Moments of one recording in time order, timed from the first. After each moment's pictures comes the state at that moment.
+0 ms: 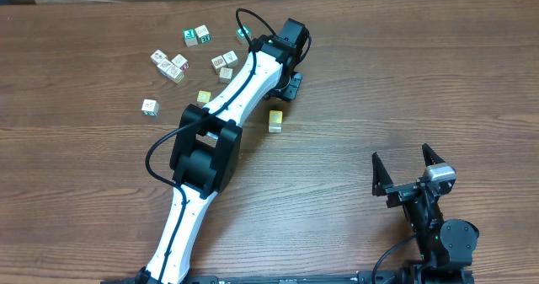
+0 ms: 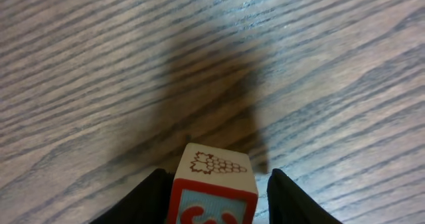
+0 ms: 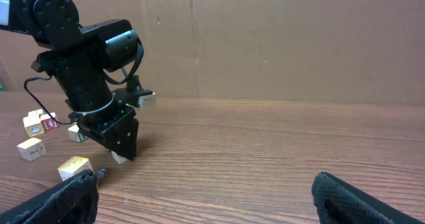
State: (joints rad) left arm -0.50 2.48 2.15 -0.99 -0.07 -0.14; right arm -0.05 0.01 0.02 -0.01 -0.25 0.04
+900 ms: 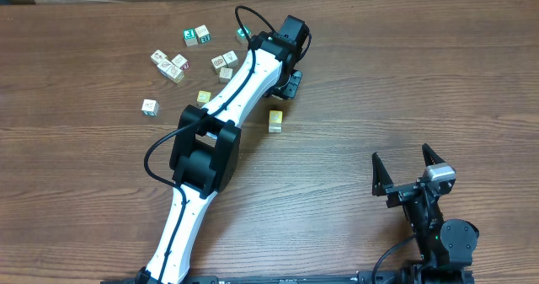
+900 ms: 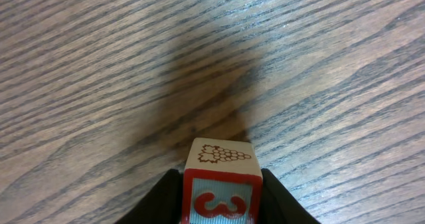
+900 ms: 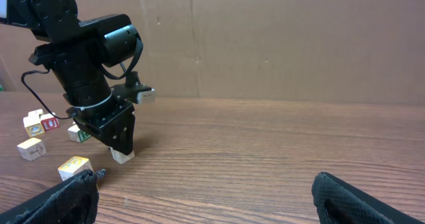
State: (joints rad) left arm -0.50 2.48 2.18 -1.03 -0.07 -0.14; right arm -0.05 0.01 0.02 -0.02 -0.25 0.04
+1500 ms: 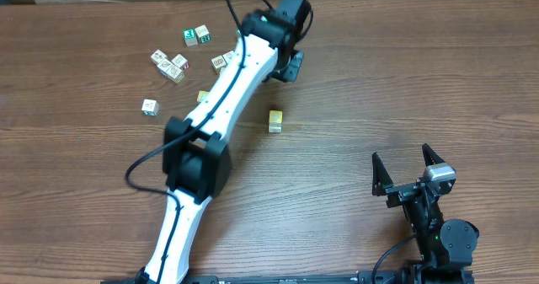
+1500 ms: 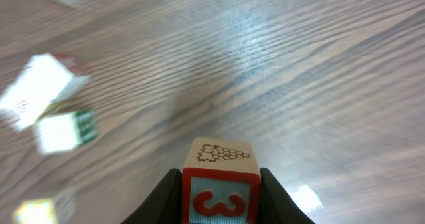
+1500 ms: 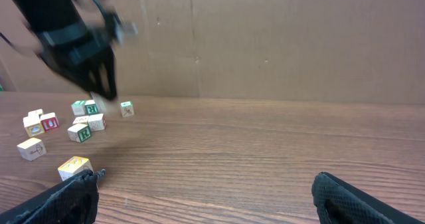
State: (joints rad) left arm -0.50 2.37 2.40 -1.27 -0.09 -0.18; right arm -0.05 0.01 0.02 -0.01 -0.25 0.04
